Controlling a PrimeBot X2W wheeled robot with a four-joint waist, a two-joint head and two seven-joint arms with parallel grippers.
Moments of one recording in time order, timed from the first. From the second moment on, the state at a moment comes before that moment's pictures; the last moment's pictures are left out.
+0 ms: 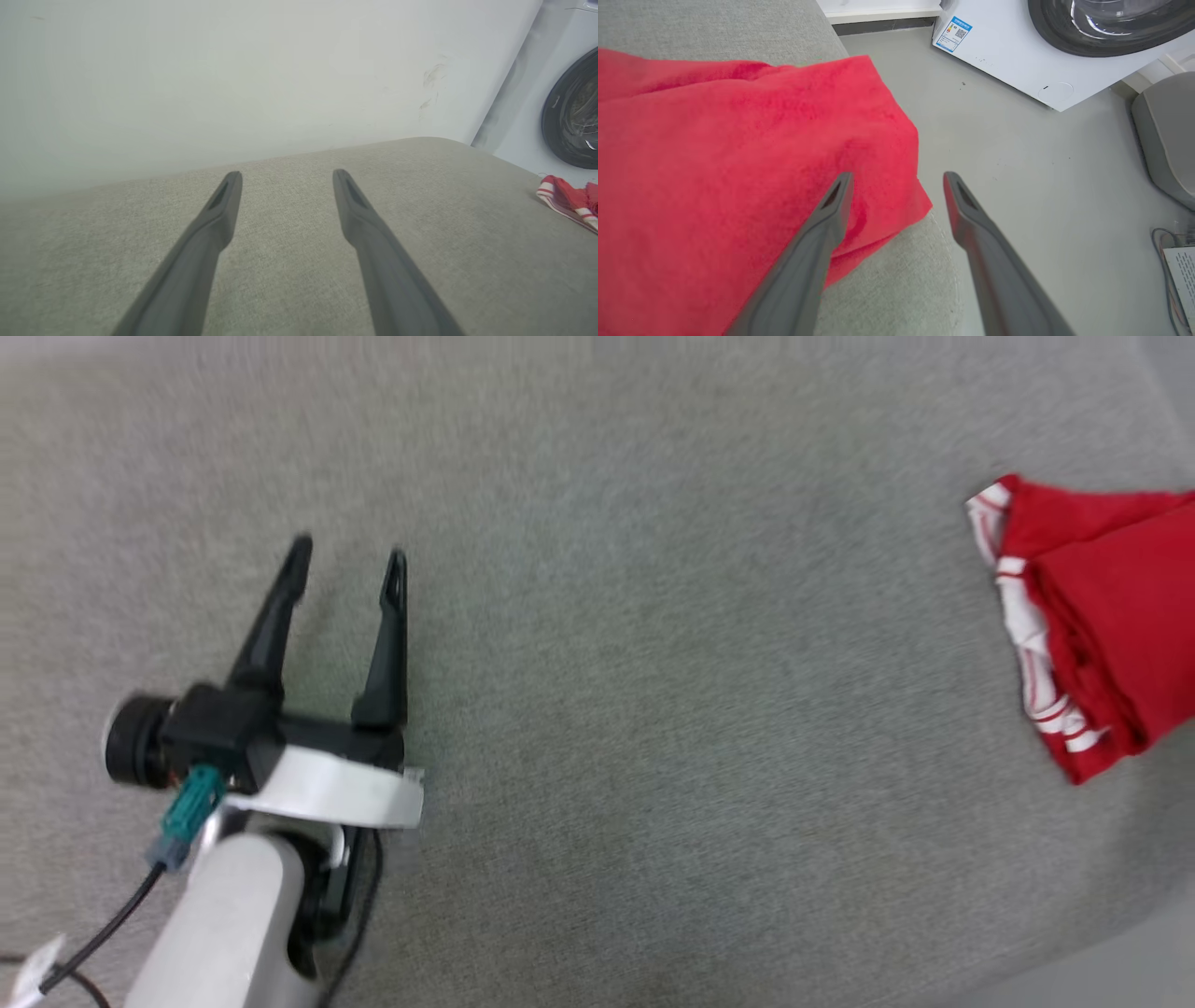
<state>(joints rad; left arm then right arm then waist) -0.35 0.33 -0.29 -0.02 -0.33 0.10 -0.23 -0.68 -0.42 -0.36 0.91 -0.06 0.13 0.02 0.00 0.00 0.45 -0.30</state>
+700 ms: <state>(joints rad) -0.05 0.28 -0.25 0.03 -0.42 0.16 -0.25 -0.15 -0.23 -0.07 0.41 0.14 0.13 -0.03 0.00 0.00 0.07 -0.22</state>
